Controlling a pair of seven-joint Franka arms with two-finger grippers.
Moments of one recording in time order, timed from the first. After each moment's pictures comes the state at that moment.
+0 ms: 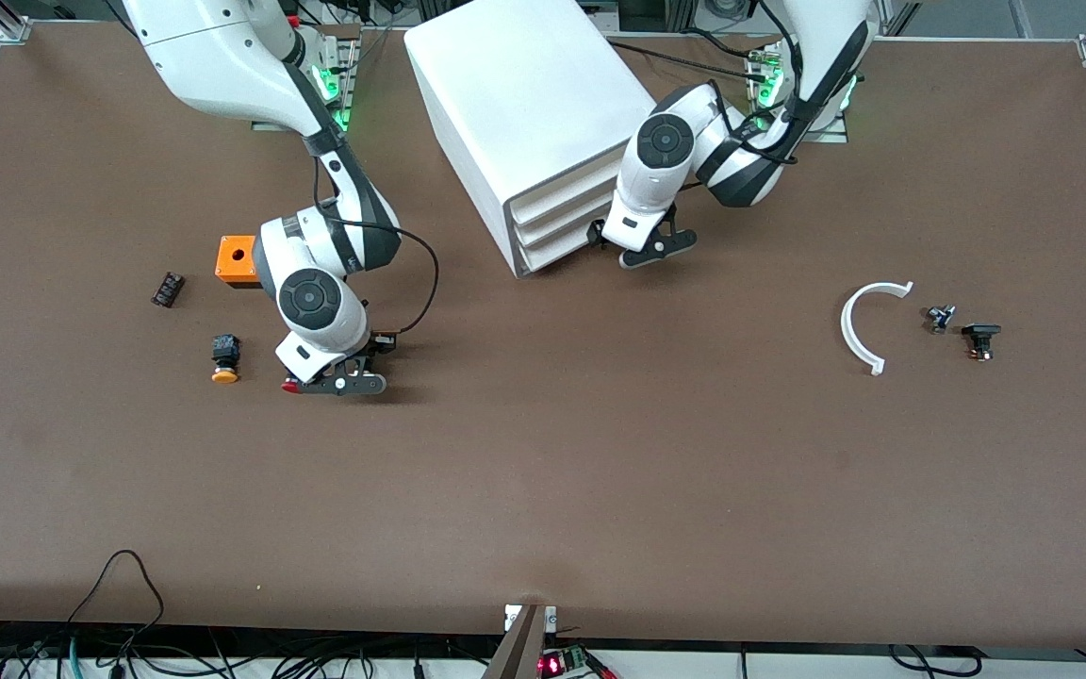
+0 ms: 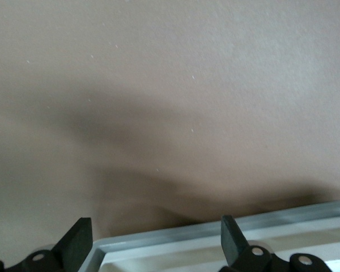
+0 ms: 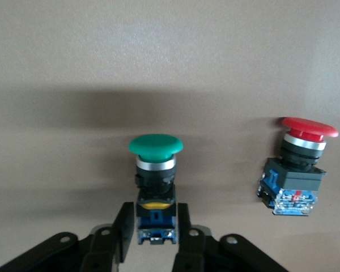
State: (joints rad) left arm -0.24 0.33 -0.54 -2.26 0.04 2.47 -1.17; right arm 0.47 0.58 -0.10 -1.81 -0.06 2.24 0.40
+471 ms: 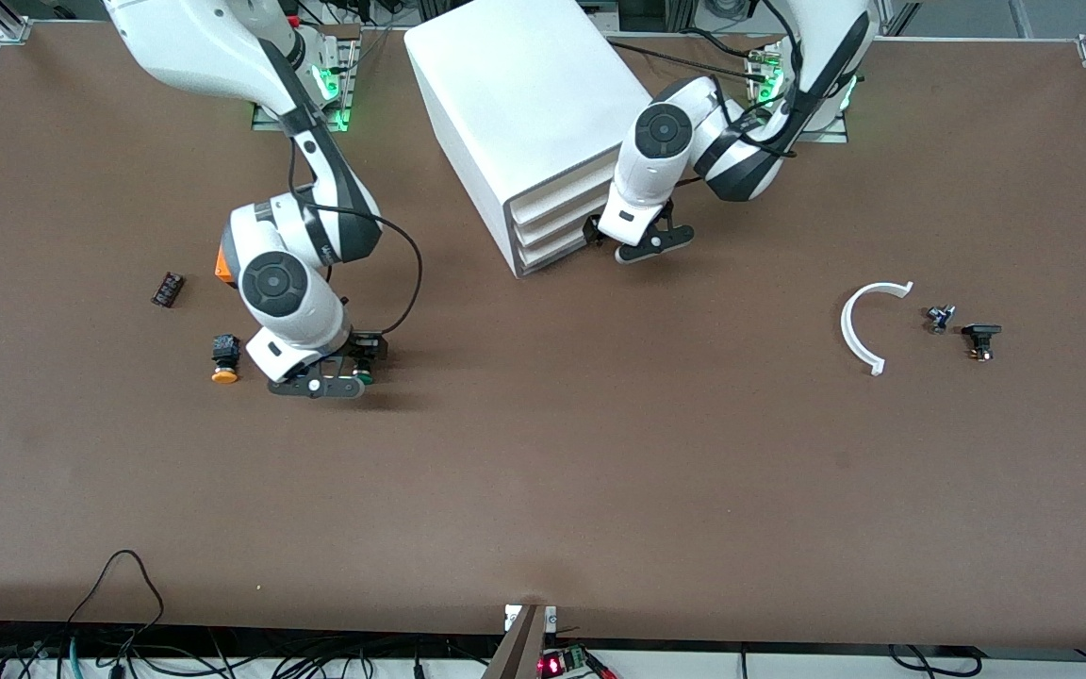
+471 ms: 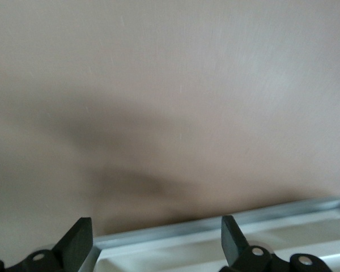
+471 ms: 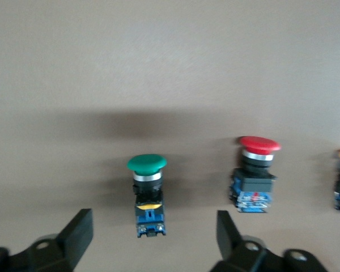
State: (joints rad) left arm -0.20 0.27 -0.55 -2.26 0.04 2.47 -1.17; right arm 0.44 0.49 -0.10 -1.79 -0.06 2.20 0.42
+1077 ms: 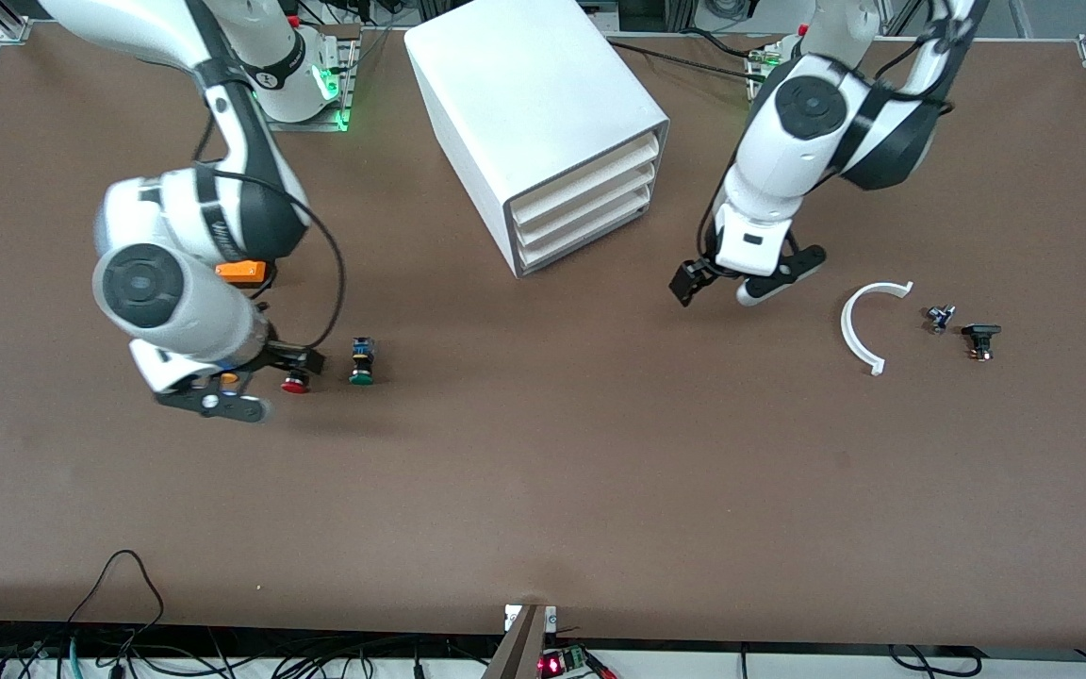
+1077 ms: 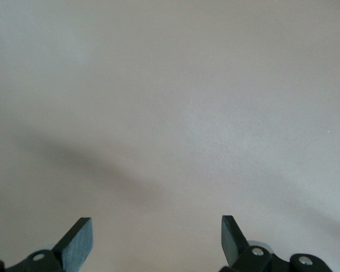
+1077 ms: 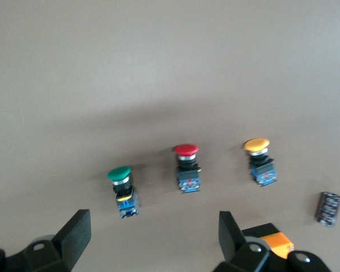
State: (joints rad) left arm -0.02 0.05 -0.46 -2.06 0.04 2.21 -0.98; right arm 0.33 0.46 -0.10 -1.44 -0.06 1.82 0.47
